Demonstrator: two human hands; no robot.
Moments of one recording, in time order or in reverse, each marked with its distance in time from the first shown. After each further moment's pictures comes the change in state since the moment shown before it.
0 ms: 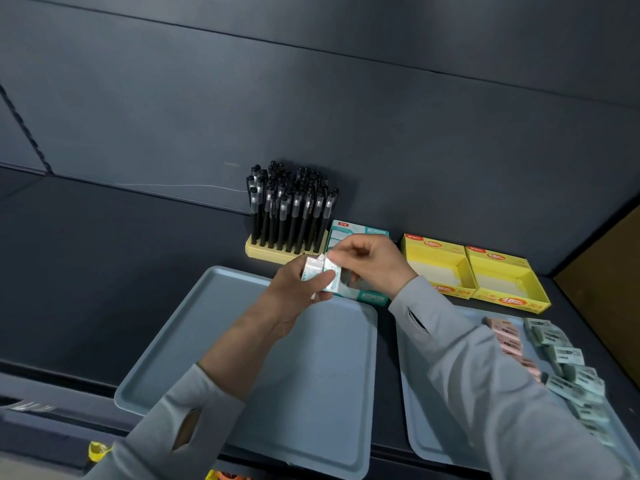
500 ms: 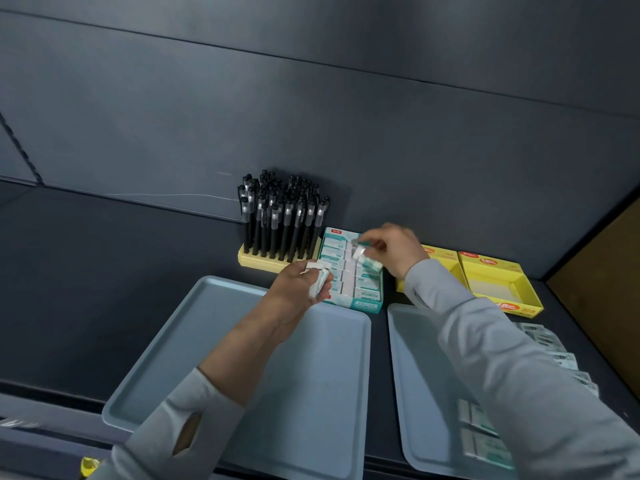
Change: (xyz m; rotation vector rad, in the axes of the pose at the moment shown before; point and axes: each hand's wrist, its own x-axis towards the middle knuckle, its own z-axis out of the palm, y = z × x) left_hand 0.007 0.010 0.015 -0.148 0.067 -0.108; right_hand 0.035 0.020 -0.058 -0.771 0.118 -0.057
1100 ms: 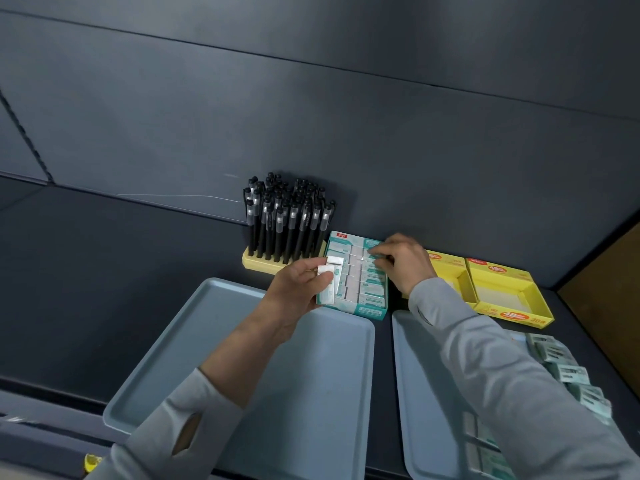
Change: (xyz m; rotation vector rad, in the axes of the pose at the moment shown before) left_hand 0.006 0.000 -0.008 0.131 -0.066 0.080; right_hand 0.004 0.031 0.026 -0.109 0.111 -0.058
